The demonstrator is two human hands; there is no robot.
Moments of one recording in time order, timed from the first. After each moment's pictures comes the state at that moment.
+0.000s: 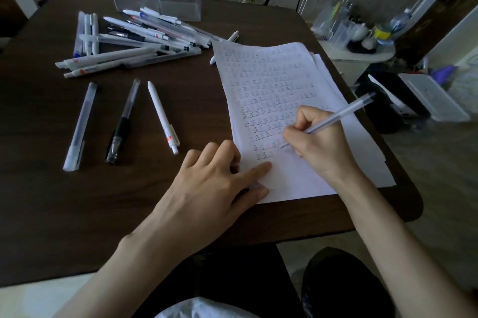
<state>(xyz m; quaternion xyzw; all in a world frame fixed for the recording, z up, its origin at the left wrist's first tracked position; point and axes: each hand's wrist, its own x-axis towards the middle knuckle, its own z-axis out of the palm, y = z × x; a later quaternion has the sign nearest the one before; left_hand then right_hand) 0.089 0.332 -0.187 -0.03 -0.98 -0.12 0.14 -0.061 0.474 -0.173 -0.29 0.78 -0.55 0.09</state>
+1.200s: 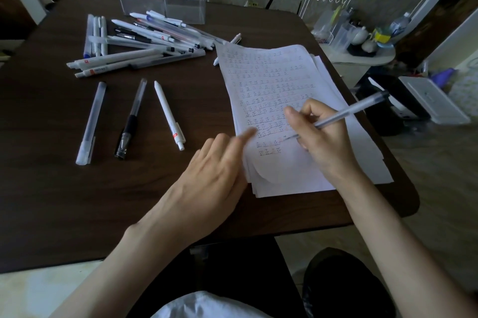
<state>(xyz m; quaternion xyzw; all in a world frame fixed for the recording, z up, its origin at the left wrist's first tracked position) 0.092 0.332 -0.177 -0.01 -0.96 -0.26 0.14 -0.058 0.476 -0.169 -0.31 0.73 -0.61 0.08</state>
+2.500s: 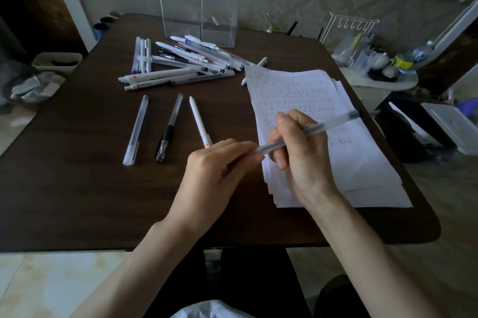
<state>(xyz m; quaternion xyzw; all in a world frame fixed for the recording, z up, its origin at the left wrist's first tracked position) 0.101 0.318 -0.162 0.03 -0.84 -0.44 0.33 -0.006 0.418 -0.148 -0.29 0.60 -0.73 0.15</state>
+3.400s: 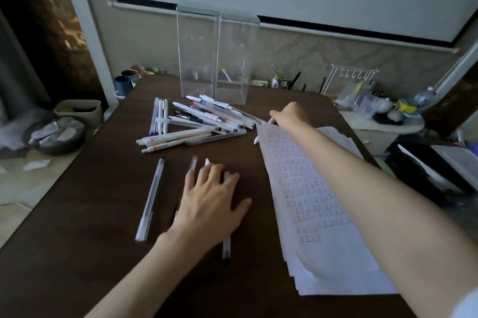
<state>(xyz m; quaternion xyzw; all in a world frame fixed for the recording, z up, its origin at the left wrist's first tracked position) 0.051 0.252 -0.163 0.20 -0.97 -0.09 0.05 -0.206 0.283 -0.136 -0.17 0.94 -0.29 0.06</state>
